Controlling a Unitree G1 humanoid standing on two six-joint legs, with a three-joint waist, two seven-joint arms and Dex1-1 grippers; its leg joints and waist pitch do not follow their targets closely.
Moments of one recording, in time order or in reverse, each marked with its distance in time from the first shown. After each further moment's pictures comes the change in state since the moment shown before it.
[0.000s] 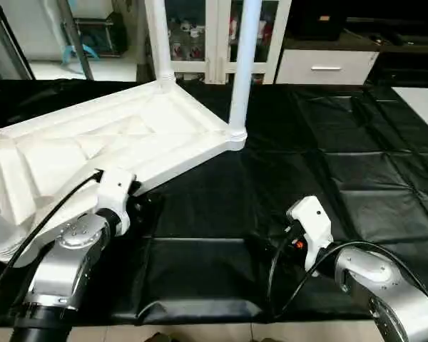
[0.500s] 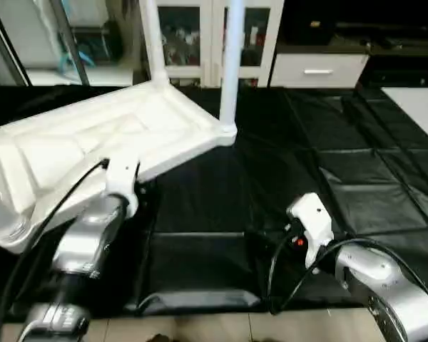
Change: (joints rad) left arm -0.266 -0.094 -0.015 0.409 0.110 -0.118 0.167; right arm -0.012 0.000 -0.002 0.007 -0.020 -0.015 -0.001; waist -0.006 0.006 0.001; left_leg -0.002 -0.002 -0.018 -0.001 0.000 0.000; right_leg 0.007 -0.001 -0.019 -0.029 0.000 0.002
